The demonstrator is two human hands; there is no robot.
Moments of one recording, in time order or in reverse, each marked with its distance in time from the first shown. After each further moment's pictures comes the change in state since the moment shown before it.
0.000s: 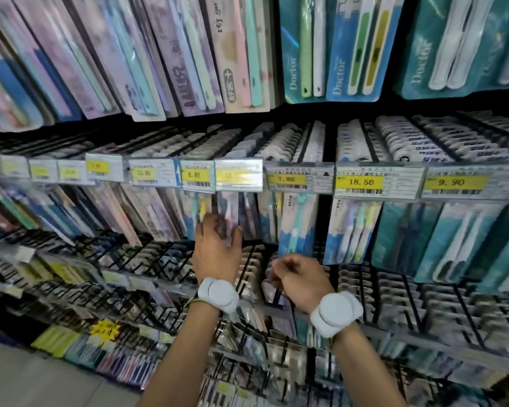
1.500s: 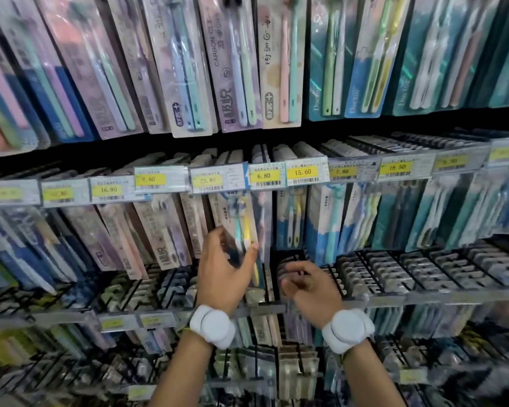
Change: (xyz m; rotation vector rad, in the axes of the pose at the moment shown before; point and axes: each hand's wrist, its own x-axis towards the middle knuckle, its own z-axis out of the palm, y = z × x) left_hand 0.017 -0.055 -0.086 -0.387 -0.345 0.210; right_hand -0.043 0.004 0.087 0.047 0.314 -0.140
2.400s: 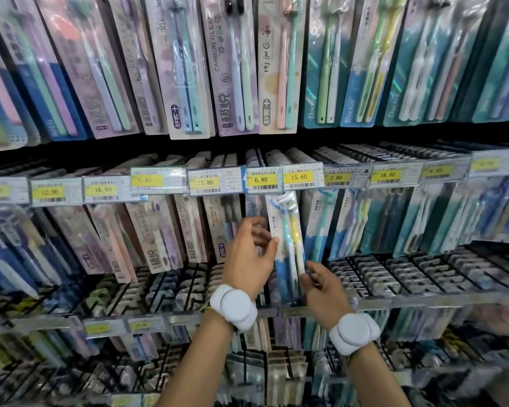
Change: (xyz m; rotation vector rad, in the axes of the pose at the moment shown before) left_hand 0.019 0.035 0.030 -0.209 -0.181 0.121; right_hand -0.006 -0.012 -0.022 -0.169 0.161 -0.030
